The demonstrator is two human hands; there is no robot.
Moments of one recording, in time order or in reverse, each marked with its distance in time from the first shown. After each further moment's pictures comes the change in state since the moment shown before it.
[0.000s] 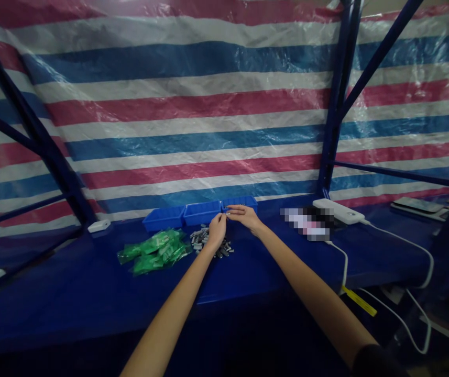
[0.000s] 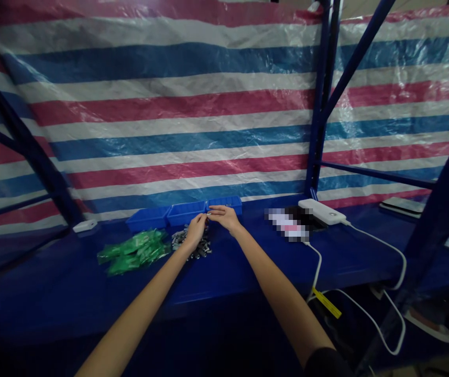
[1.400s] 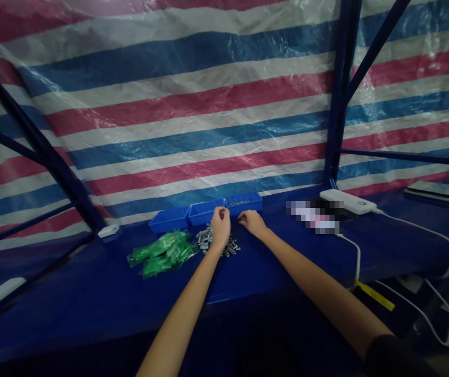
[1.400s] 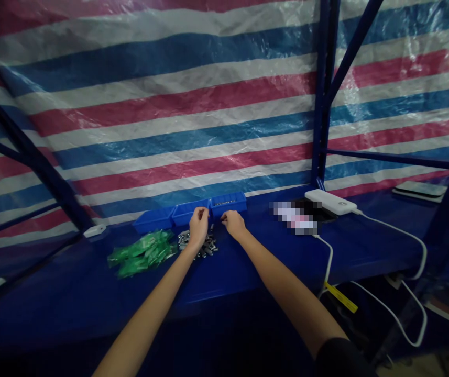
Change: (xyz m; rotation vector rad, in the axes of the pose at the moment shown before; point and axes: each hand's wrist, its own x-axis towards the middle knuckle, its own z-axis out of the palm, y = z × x) left_hand -0.010 0.024 -0.004 0.032 0.171 0.035; right_hand -0.004 0.020 -0.008 -1.052 -0.003 -0.019
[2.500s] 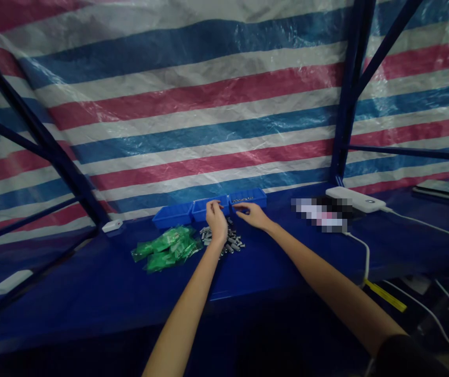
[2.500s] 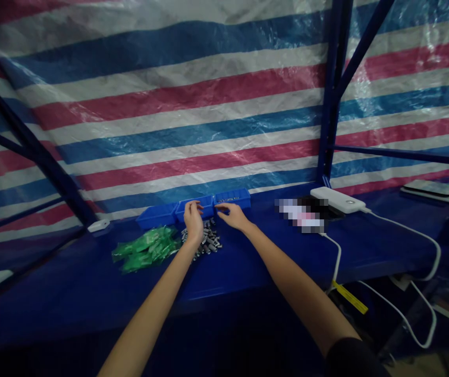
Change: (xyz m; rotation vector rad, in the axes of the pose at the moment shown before) left_hand 0.012 -0.005 -0.009 -0.193 0.227 -0.018; right_hand 0.009 -0.003 -0.001 0.467 0.048 -0.279
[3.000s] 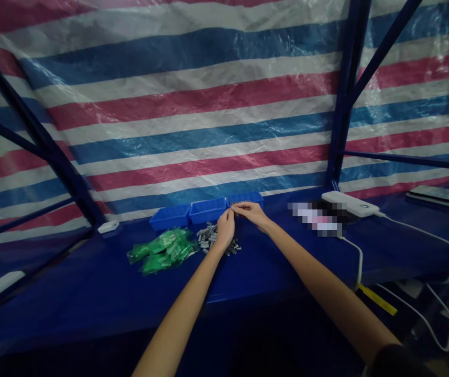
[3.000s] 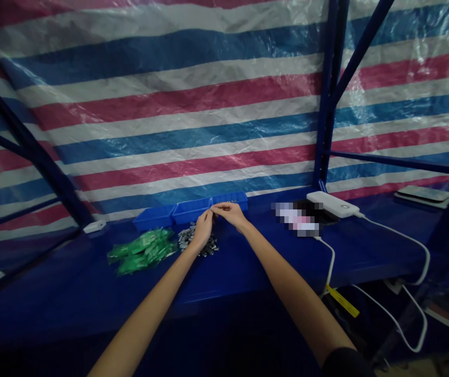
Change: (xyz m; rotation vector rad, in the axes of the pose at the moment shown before) left_hand -0.018 -0.002 0.009 0.180 -0.434 0.063; right_hand -0.003 -0.029 -0.007 0.515 0.123 0.257
